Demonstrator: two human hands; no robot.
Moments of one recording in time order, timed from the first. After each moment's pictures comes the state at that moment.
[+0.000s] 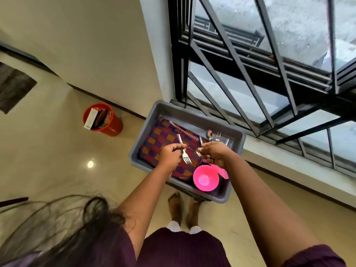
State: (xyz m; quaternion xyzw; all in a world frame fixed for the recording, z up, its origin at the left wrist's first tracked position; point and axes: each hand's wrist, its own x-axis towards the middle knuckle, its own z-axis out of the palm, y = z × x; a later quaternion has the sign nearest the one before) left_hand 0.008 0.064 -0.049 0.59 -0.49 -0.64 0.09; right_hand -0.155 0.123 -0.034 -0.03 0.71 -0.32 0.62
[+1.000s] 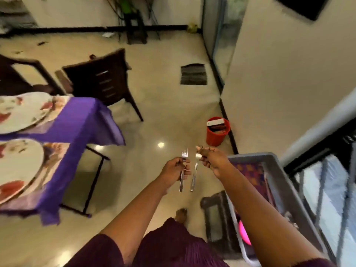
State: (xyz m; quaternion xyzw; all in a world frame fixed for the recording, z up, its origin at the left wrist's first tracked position) left_hand 0.230 0.269 0.076 0.64 -0.20 -0.55 0.49; right_hand 0.113 0.161 0.093 -0.45 0.53 -0.20 0.69
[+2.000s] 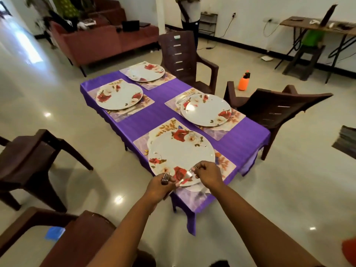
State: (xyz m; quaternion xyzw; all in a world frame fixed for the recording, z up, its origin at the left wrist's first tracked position) left_hand 0.629 0.700 0.060 0.76 0.07 -0.22 0.61; right_hand 0.628 0.506 0.083 -0.81 0.23 0.05 0.54
